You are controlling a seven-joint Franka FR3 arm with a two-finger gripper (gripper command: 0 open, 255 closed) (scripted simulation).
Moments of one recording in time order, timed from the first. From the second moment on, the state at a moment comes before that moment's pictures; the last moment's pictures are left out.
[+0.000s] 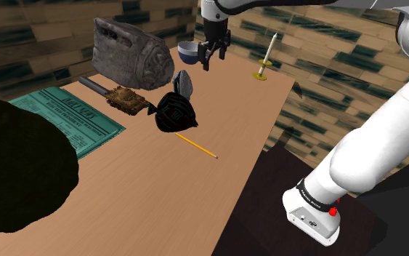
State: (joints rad) arm 0.03 -0.03 0.25 -1.78 -0.23 1.69 0.19
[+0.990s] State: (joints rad) arm 0.19 0.56 0.26 -1.12 -0.44 1.50 0.31
